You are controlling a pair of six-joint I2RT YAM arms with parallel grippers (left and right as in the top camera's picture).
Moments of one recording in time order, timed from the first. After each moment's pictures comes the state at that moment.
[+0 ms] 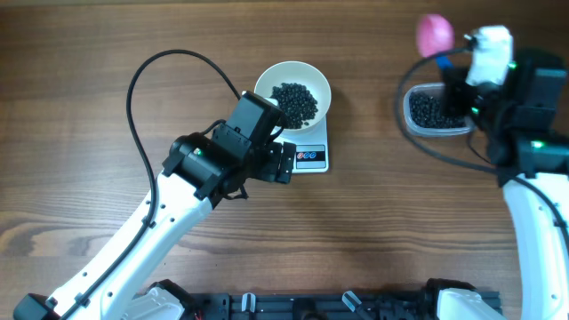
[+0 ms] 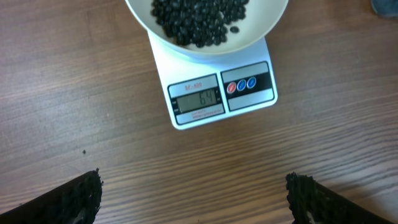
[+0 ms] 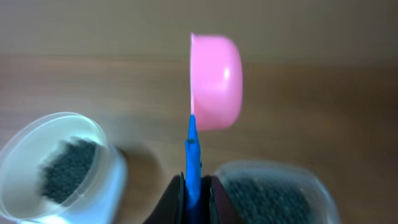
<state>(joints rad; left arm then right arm) -0.62 1.36 1.26 -0.99 -0.10 -0.35 -0.12 1.26 1.17 -0.56 -0.21 -0.04</state>
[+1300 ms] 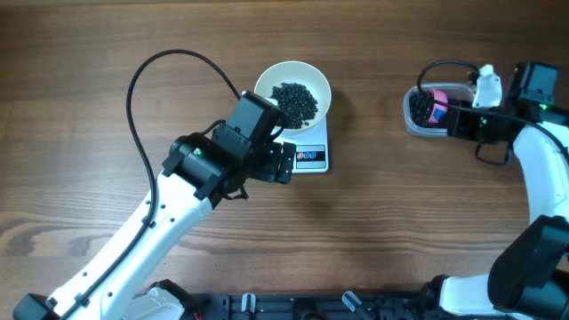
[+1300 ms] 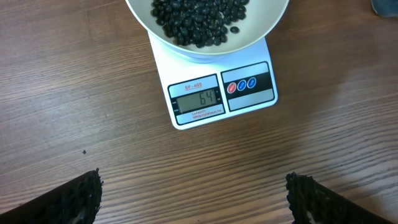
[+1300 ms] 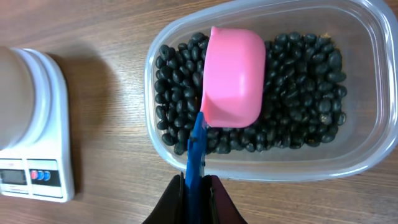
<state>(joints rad) -0.62 1.36 1.26 -1.00 -0.10 -0.35 -0.32 1.60 1.17 -0.75 -0.44 -0.11</state>
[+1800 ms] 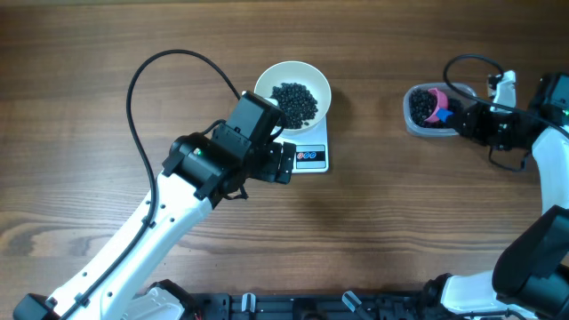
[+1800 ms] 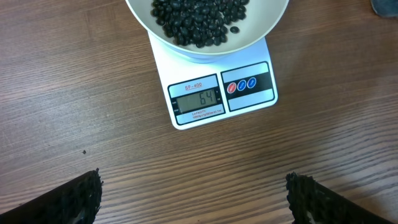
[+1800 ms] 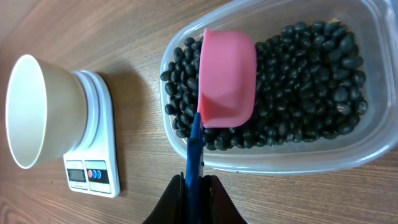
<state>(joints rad) -0.62 1.36 1.26 -1.00 -0.10 -0.35 -0.44 1.64 1.17 -0.77 -0.65 -0.09</state>
